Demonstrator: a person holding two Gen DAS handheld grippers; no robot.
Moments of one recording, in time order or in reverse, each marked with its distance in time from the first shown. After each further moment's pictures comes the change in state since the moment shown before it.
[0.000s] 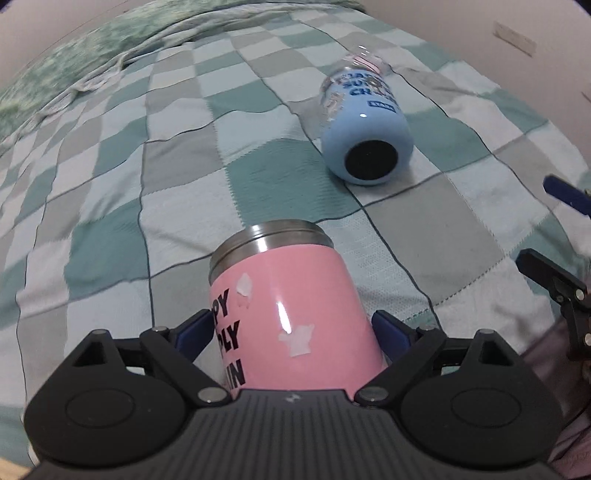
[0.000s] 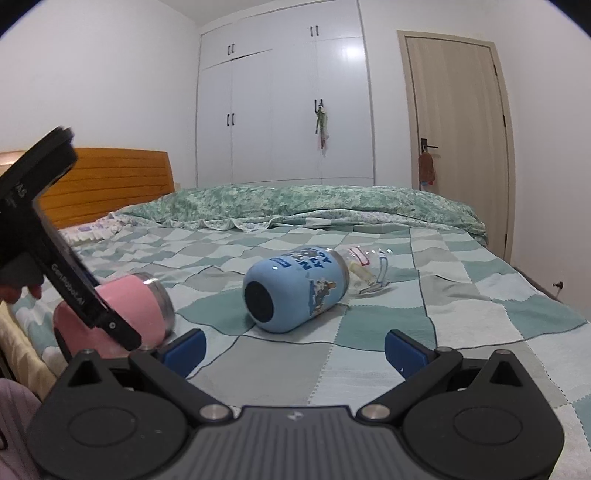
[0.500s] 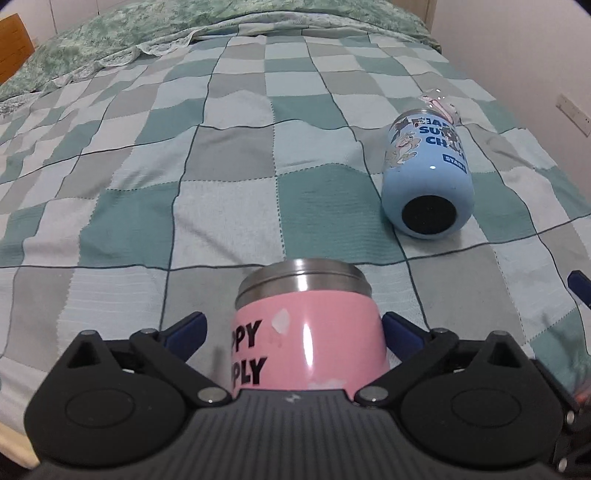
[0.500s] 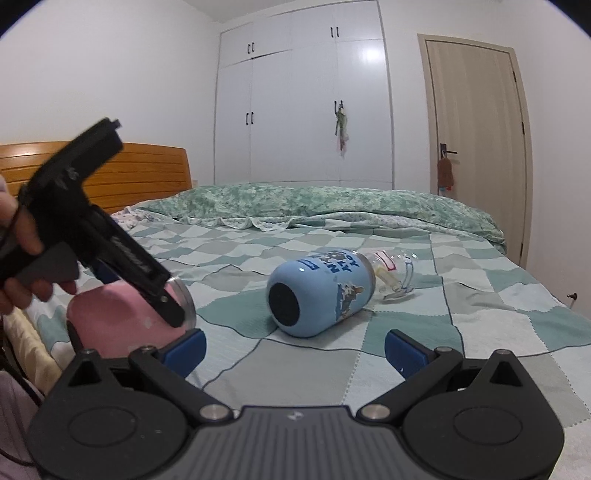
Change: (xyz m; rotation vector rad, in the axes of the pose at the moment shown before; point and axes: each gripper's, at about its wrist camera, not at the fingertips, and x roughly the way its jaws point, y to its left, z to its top) left arm 0.012 0.020 0.011 -0.282 -0.046 0.036; right arm 0.012 0.012 0.001 -0.035 -0.005 0.055
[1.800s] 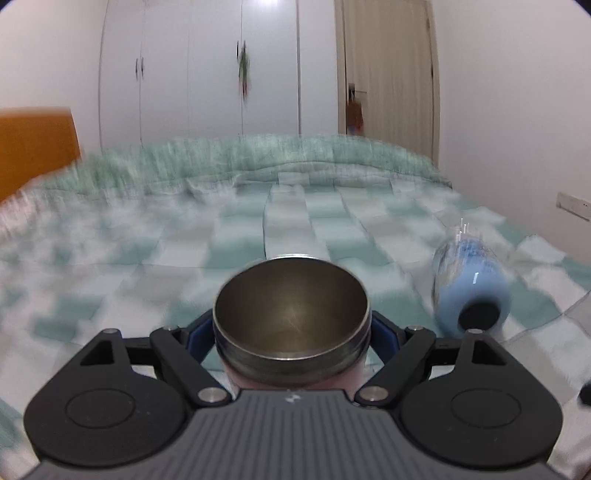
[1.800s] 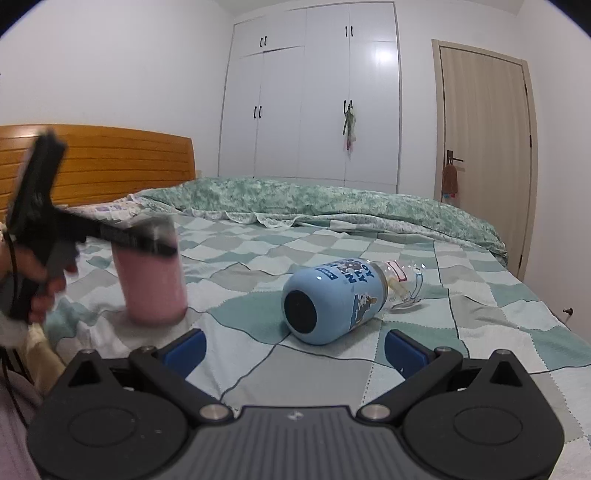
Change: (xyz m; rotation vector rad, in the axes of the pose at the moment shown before) left arm -0.015 0.056 -0.036 -0.009 -0.611 0.067; right arm 0.001 0.023 0.014 -0.057 0.021 -0.021
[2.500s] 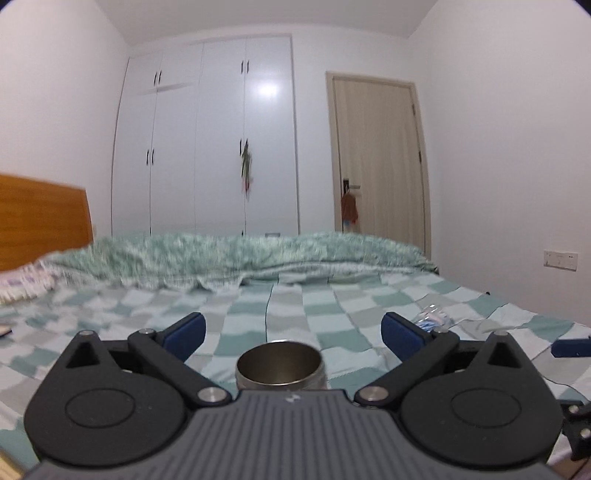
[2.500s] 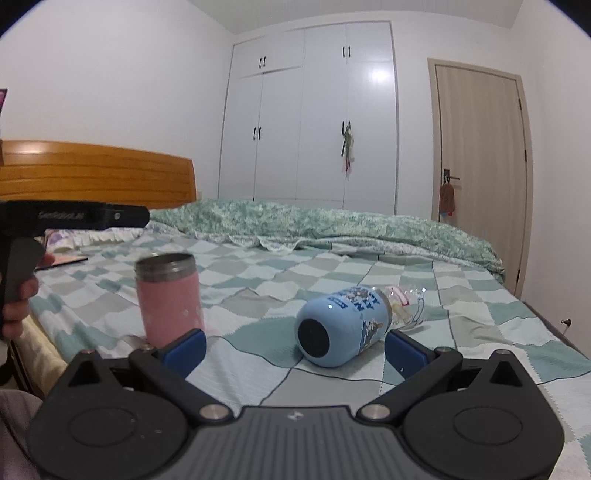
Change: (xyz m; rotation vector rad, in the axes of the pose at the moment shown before) left arm -0.122 -0.022 0.000 0.028 -0.303 0.021; right arm -0.034 0.018 0.010 0.011 -0.083 -0.005
